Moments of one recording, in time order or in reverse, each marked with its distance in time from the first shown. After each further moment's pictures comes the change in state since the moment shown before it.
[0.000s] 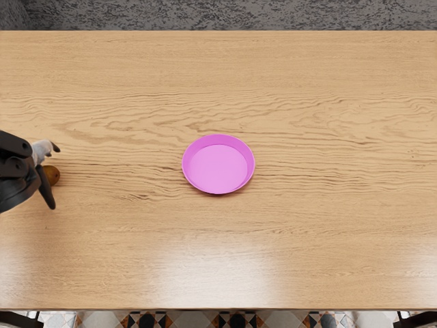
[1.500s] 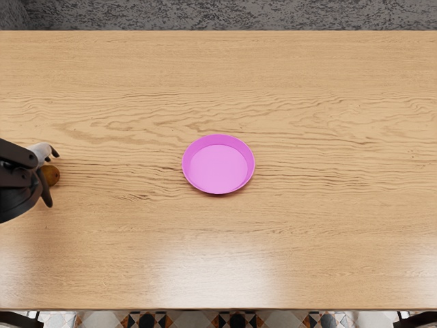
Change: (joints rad) left arm 0.084 -0.020 -0.003 0.066 0.035 0.051 0.003; right arm 0.000 0.000 0.000 0.000 0.000 0.000 0.000
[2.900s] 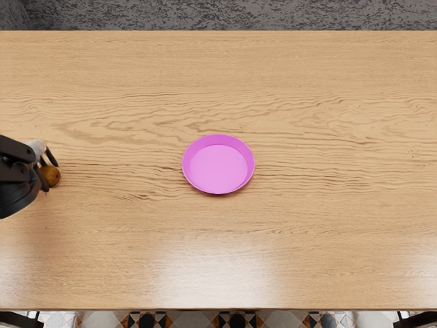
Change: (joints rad) left arm 0.002 -0.002 -0.002 0.025 -0.065 0.000 -0.001; right arm 0.000 0.000 0.000 0.000 0.000 0.000 0.000
